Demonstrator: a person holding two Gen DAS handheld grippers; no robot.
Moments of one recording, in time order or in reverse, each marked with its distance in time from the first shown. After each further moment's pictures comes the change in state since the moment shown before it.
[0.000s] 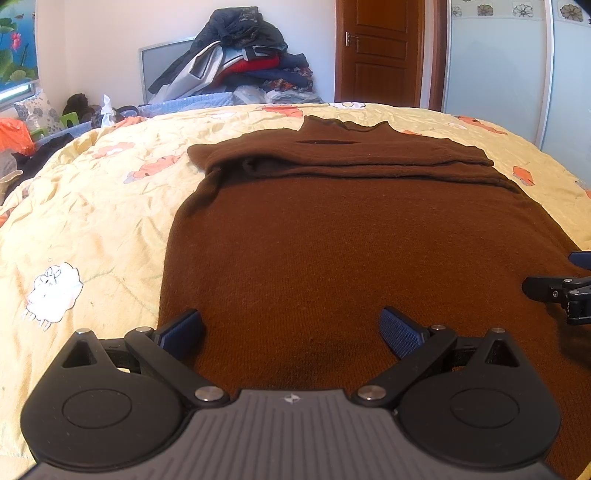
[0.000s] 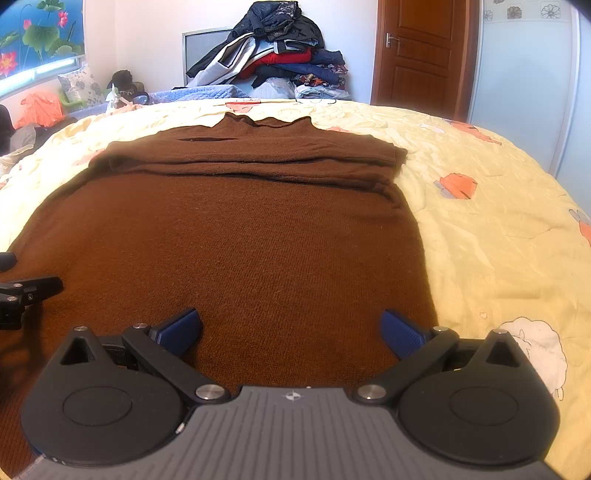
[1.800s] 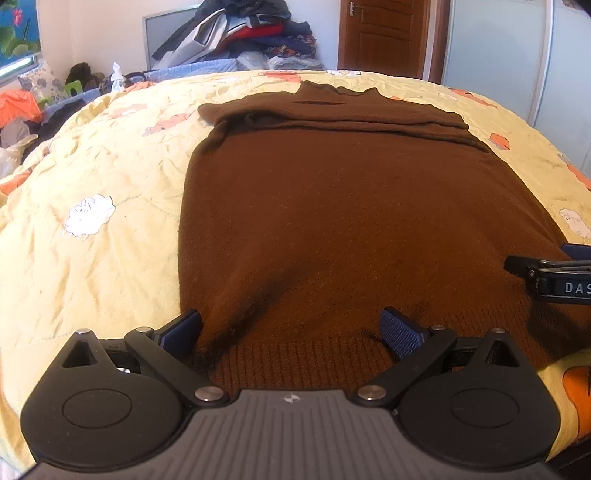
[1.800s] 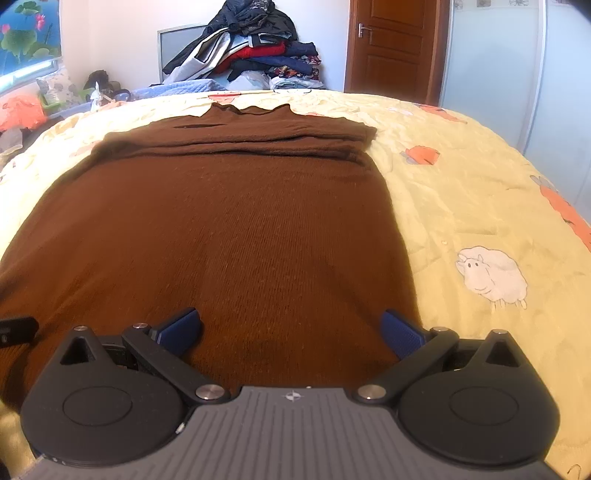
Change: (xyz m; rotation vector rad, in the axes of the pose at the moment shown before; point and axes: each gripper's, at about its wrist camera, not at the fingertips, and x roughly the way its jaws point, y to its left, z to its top) left arm -0.068 -0.011 -0.037 -0.018 0.124 0.001; right arm -0.049 0.013 -0.035 0.054 0.031 -0.071
